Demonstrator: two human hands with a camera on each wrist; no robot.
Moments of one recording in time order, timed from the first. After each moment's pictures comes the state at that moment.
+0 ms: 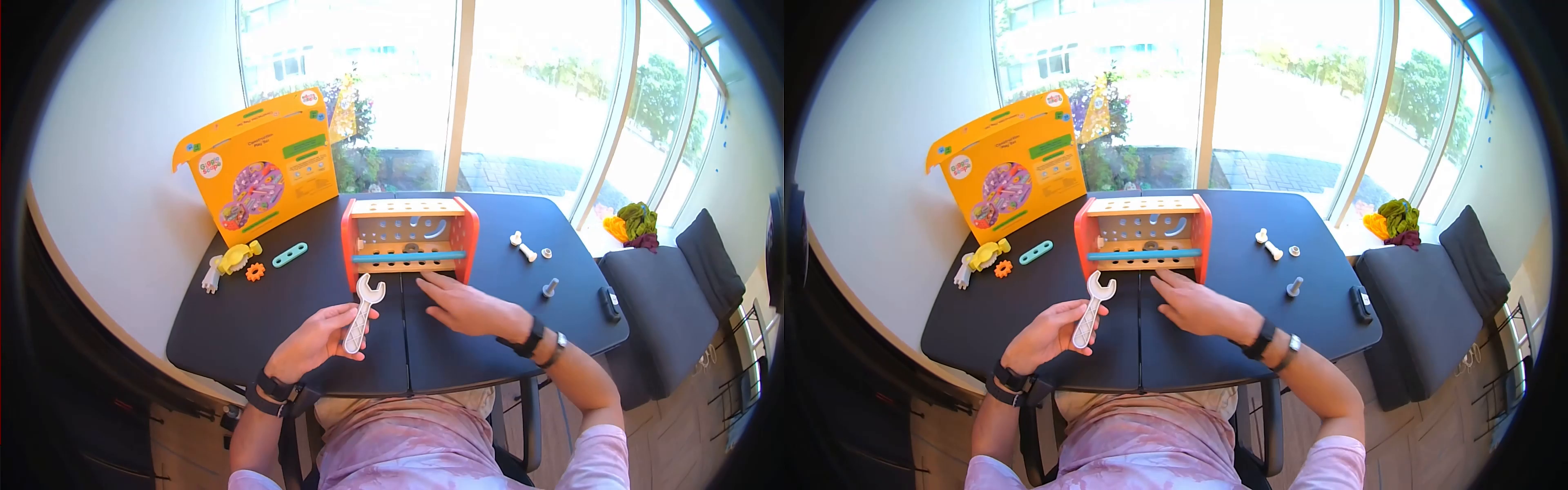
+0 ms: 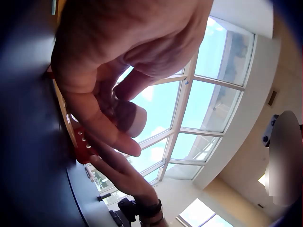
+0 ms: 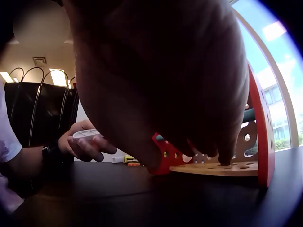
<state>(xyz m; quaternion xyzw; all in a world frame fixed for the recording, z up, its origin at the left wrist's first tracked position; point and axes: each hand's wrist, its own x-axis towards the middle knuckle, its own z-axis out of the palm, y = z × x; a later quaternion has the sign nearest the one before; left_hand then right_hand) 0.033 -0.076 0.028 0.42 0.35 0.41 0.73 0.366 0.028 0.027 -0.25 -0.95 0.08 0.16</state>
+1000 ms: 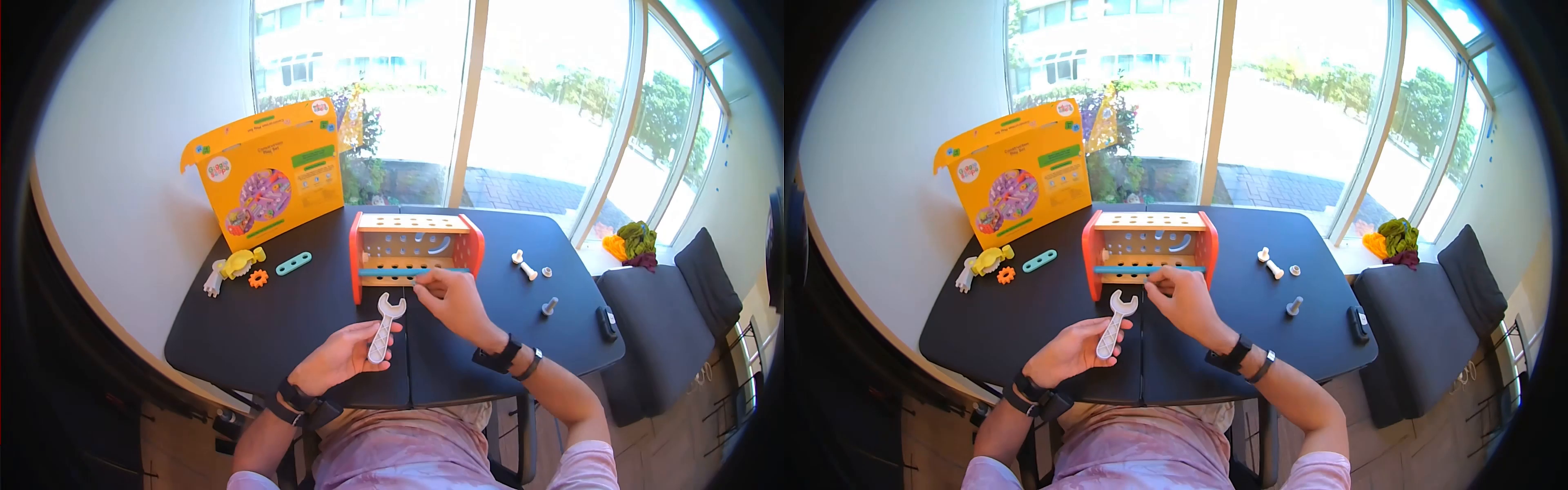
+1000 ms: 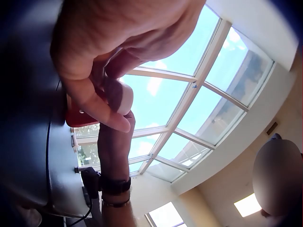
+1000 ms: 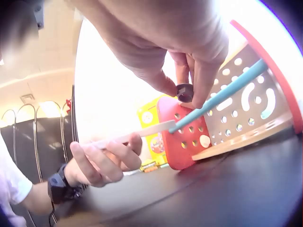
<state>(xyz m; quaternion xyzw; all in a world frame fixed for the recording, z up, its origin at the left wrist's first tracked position) 0.061 -0.070 0.008 0.34 0.28 0.41 0.80 0.315 0.035 0.040 -0.34 -0.76 0.32 0.44</state>
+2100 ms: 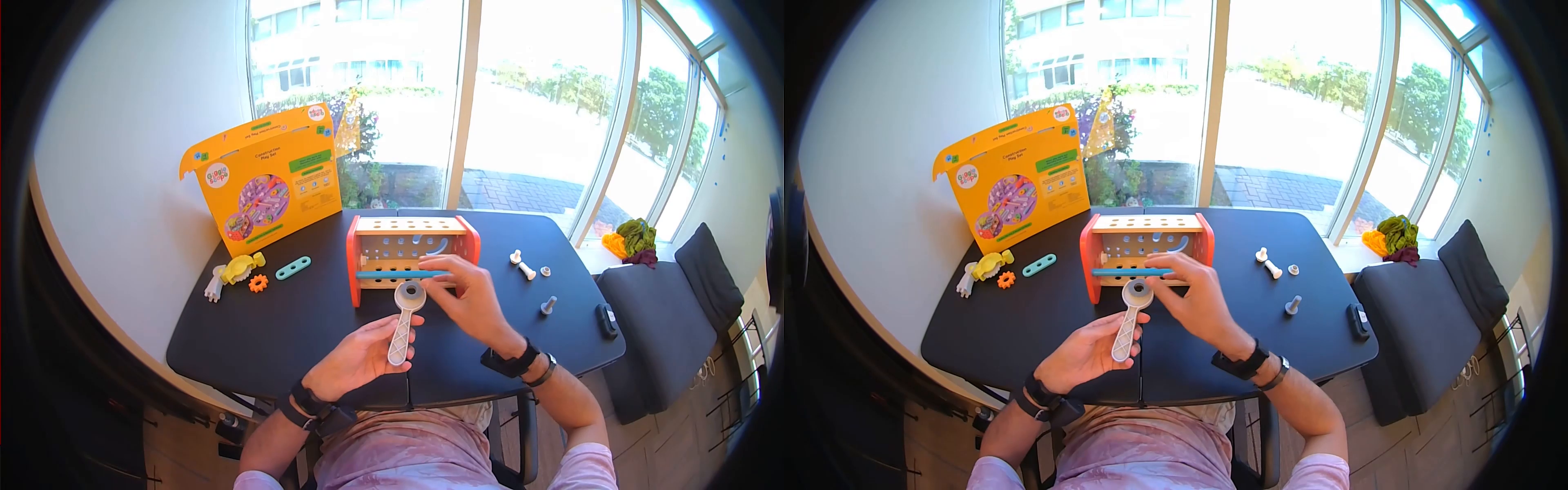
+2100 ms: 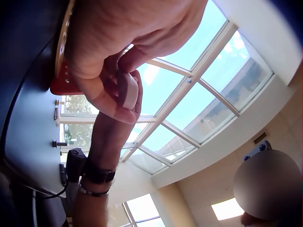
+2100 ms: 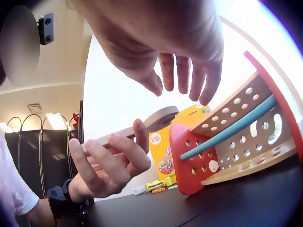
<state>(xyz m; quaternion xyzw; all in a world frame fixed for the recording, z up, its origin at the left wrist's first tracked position) 0.093 -0.070 0.030 0.34 0.19 0.41 0.83 0.329 0.012 0.082 -0.26 -0.77 0.31 0.50</state>
